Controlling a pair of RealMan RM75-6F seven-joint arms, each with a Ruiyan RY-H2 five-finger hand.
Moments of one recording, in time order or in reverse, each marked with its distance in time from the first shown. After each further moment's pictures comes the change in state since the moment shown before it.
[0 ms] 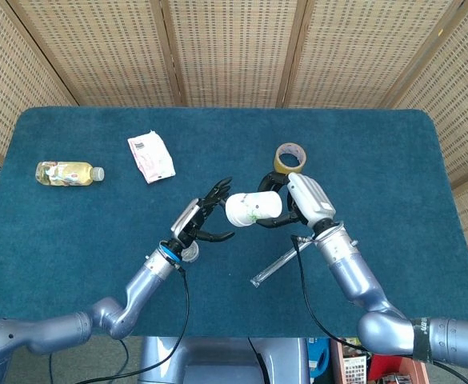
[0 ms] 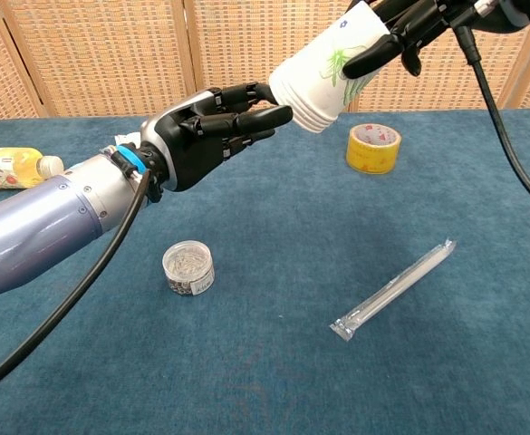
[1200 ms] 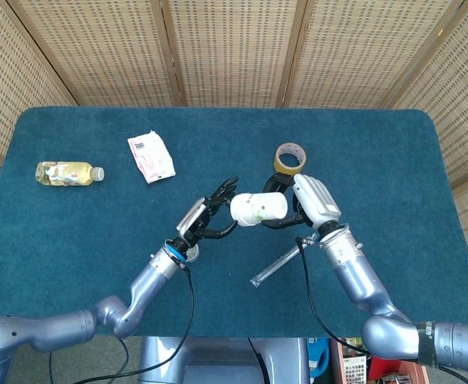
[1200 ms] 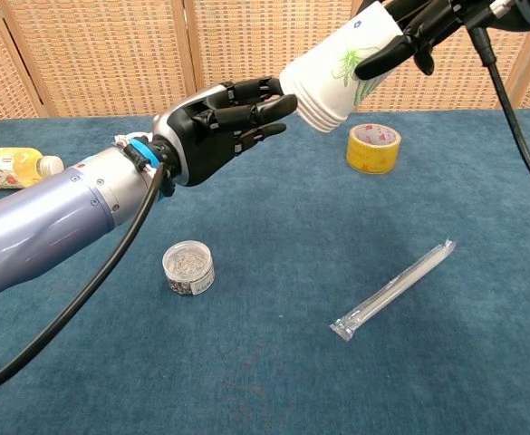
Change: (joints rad) left arm -0.030 -0.003 -0.013 -0.013 -0.018 -0.011 0.029; right arm -0.018 0.017 -0.015 -0.020 -0.021 0.018 -0.011
